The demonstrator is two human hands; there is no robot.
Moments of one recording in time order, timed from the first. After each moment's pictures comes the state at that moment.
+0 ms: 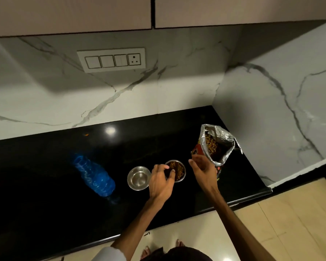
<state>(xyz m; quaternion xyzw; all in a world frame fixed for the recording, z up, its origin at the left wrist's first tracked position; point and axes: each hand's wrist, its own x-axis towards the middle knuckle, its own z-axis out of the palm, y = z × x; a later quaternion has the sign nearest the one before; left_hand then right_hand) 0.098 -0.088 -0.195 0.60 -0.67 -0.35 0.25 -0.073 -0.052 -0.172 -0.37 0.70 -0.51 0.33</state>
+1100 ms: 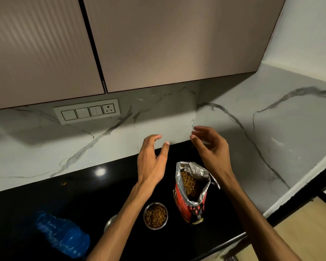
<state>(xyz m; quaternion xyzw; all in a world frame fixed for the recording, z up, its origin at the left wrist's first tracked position) 0.000 -0.167 0.013 0.46 -0.69 -0.31 0.46 -0.171 -0.095 0.035 -0.47 0.60 -0.63 0.16</state>
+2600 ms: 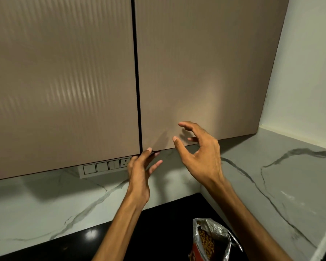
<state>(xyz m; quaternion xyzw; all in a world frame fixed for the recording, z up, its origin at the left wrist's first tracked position) 0.068 -0.221 0.157 0.27 -0.35 -0.66 0.61 -0.068 -0.140 0.205 -0.59 0.53 -0.60 -0.11</state>
